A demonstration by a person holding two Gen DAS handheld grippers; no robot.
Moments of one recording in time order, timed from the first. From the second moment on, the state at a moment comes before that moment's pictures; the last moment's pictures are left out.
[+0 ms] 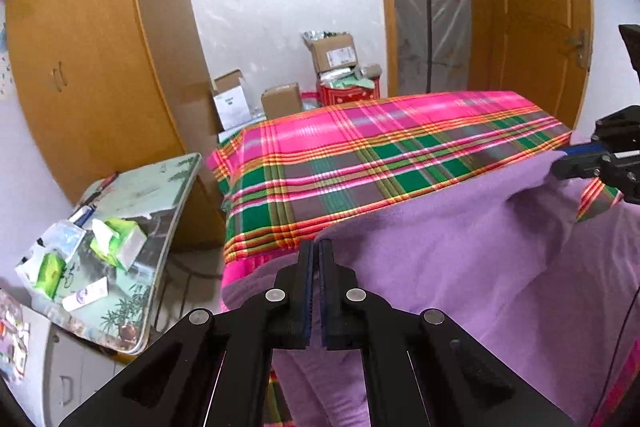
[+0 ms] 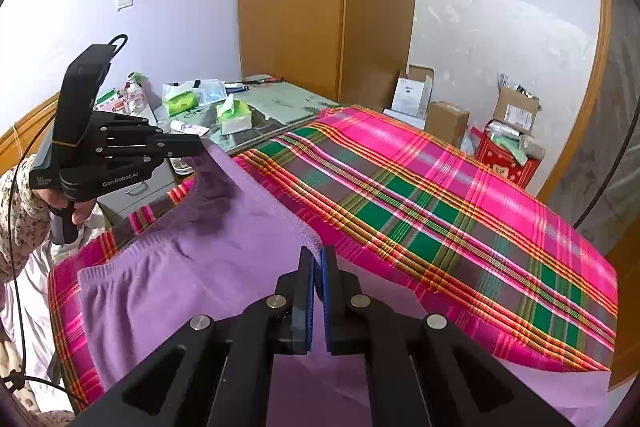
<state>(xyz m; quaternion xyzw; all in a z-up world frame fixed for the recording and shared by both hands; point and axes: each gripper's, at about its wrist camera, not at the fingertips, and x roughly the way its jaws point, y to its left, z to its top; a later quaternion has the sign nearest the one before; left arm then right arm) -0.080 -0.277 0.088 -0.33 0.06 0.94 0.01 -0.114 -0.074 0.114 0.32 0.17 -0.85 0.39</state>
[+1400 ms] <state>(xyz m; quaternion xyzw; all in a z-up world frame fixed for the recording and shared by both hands) 0.099 -0.238 0.070 -0.31 0.04 0.95 -0.03 0.036 -0.039 0.090 0.32 0.17 -0.82 0.44</state>
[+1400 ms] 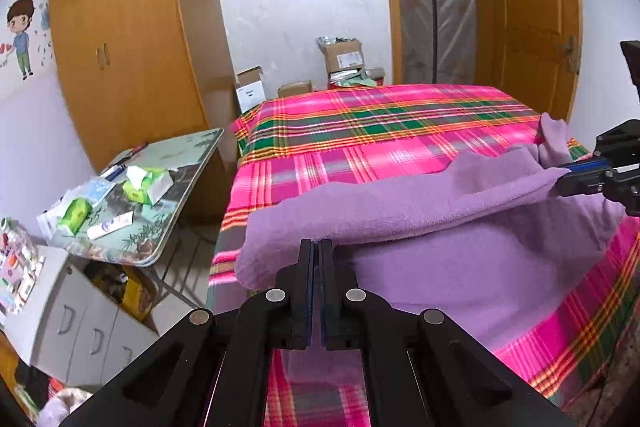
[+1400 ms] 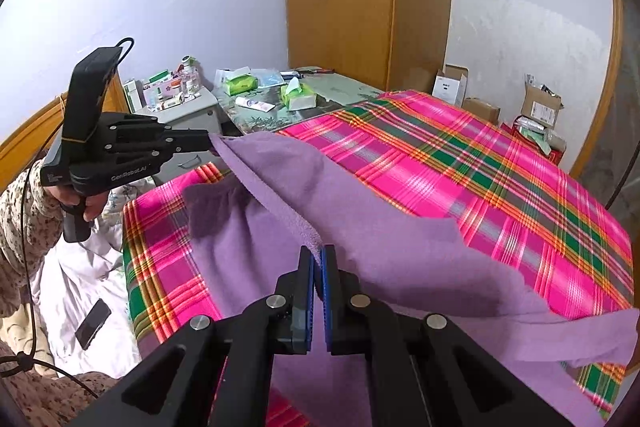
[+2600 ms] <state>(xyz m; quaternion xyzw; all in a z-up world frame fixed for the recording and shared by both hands) 0.142 -0.253 0.025 -0.35 -0.10 0.93 0.01 0.078 -0.032 0.017 0.36 0.22 -0.81 0.41</state>
